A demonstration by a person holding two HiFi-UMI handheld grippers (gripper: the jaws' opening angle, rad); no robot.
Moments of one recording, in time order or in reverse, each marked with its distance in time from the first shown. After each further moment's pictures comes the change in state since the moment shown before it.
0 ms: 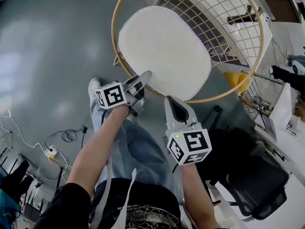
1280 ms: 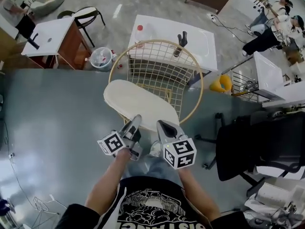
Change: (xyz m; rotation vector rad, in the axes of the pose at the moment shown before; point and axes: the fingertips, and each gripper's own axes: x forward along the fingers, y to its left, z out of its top) left arm -0.046 -0.196 0.062 0.202 0.181 -0.106; right arm -0.069 0.046 0.112 0.174 -0.277 -0.215
